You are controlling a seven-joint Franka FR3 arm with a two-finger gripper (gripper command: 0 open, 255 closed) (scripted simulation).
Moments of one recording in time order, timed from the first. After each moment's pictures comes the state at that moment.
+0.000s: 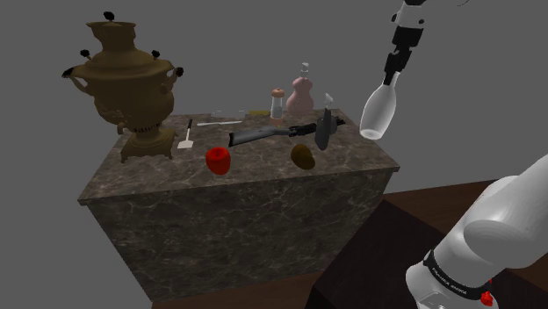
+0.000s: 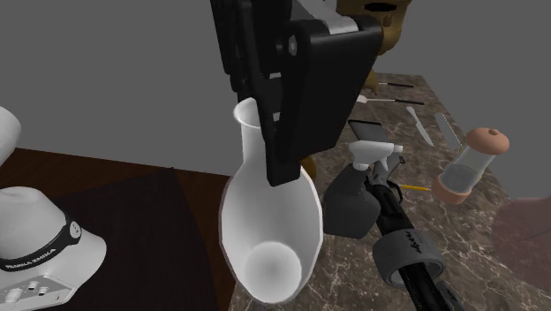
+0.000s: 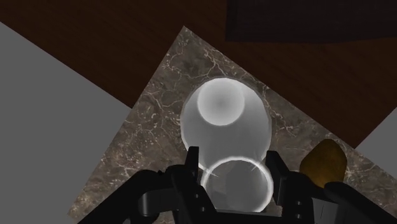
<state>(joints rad) -0.13 -0.22 -0.43 -1.82 -0.08 1.62 -0.55</state>
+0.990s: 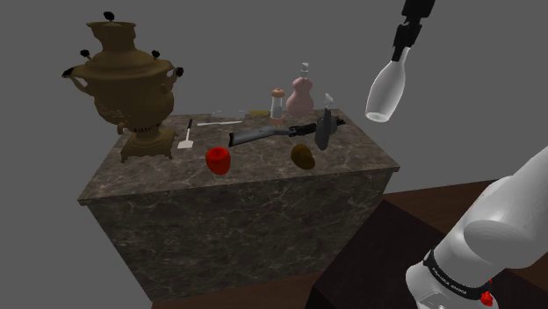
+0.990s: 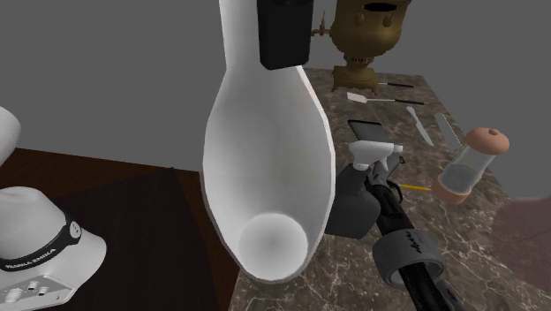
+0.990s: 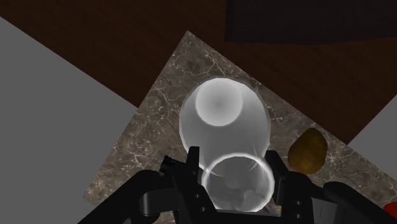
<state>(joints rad) -0.13 -0.15 -0.44 -1.55 -0.06 1.41 -0.57</state>
